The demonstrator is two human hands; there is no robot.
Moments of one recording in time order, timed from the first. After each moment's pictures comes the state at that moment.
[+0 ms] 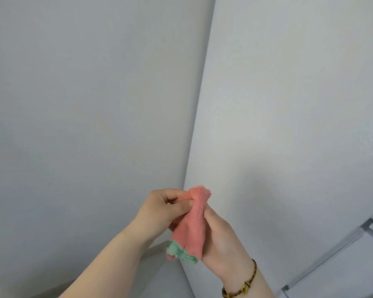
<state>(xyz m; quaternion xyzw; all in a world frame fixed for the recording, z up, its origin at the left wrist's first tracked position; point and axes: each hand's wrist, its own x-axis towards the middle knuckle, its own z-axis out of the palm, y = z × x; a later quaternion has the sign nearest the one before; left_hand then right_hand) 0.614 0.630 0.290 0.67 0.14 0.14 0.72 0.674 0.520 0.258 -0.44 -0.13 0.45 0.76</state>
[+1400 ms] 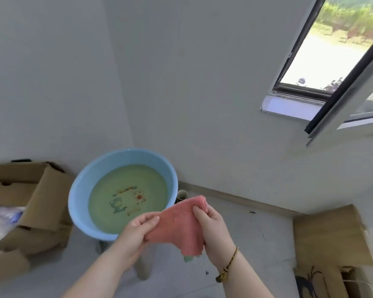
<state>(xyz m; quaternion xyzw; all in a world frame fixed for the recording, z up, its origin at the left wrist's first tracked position) 0.193 -0.007 0.116 -0.12 0.59 0.74 0.30 0.235 0.149 0.155 -0.27 -0.60 0.75 -0.06</state>
